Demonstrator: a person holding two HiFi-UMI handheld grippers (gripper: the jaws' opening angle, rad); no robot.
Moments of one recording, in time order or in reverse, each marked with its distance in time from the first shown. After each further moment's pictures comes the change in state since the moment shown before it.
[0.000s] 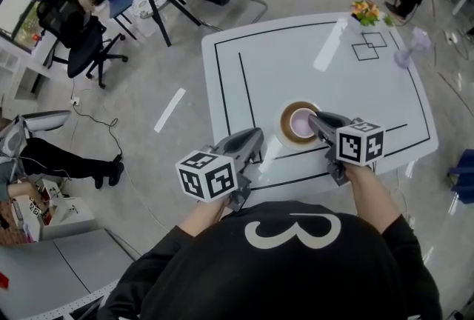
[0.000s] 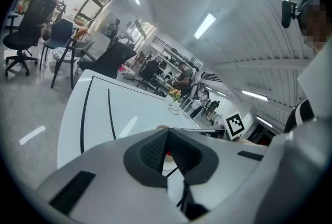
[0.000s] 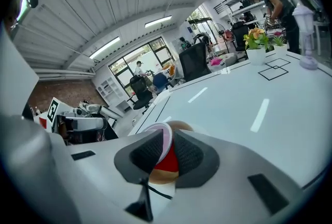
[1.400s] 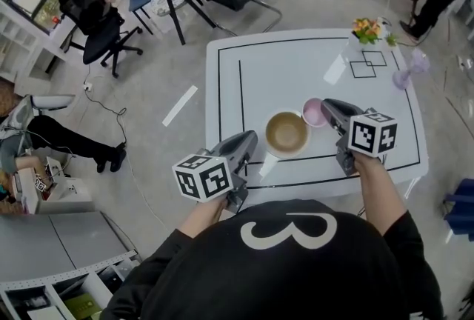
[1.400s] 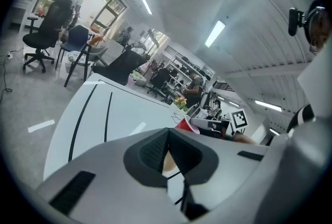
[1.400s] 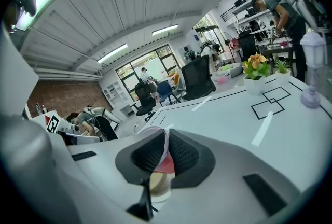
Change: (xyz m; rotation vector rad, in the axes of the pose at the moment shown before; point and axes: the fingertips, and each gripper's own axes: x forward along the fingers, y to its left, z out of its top) left arm 0.012 -0.035 0.015 -0.079 -0.098 0.128; right arm -0.051 -0.041 0.084 -0.067 -0.072 0.051
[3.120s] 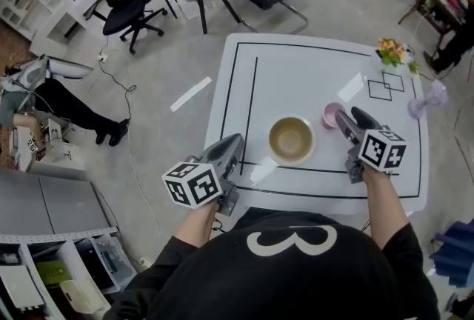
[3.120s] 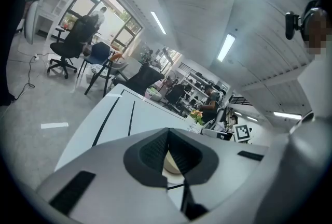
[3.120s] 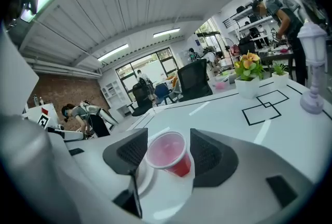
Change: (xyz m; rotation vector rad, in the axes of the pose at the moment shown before) left arm -0.027 0.039 -0.014 -0.056 -0.200 0.180; right arm 0.013 -0.061 -0.005 -0.060 -0.043 -0.024
